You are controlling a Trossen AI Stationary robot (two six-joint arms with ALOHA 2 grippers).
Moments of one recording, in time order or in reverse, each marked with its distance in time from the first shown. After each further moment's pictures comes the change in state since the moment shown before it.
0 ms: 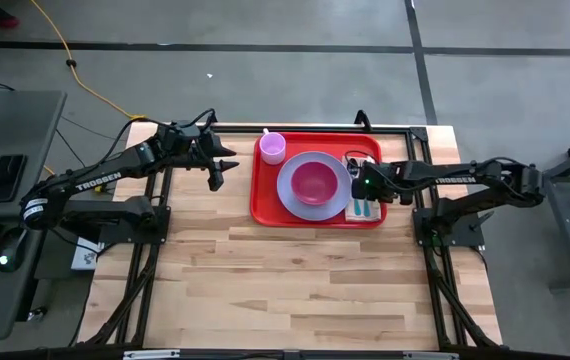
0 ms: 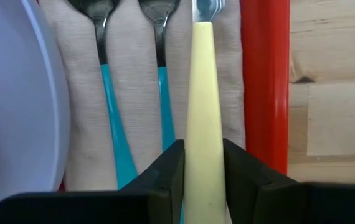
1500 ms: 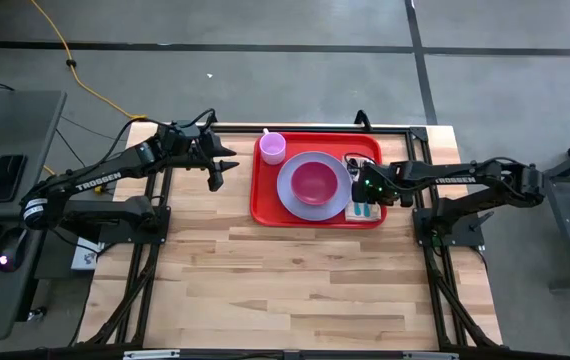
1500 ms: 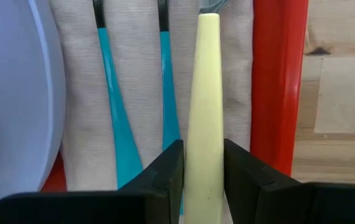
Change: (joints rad) left arm 0.000 0.000 0.000 0.000 0.001 0.027; right arm 0.000 0.000 0.000 -0.016 -0.088 -0.023
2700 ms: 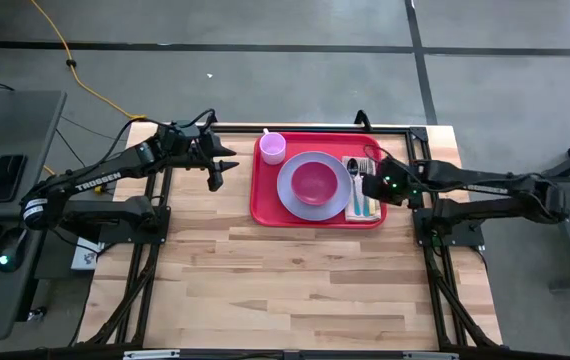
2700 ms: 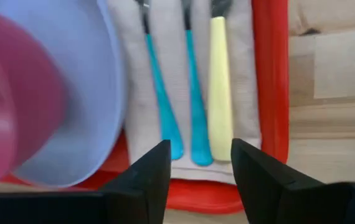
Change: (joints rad) left arm 0.000 -0.001 0.000 0.000 0.000 0.004; right arm 0.002 -0.272 0.003 -0.099 -0.052 0.109
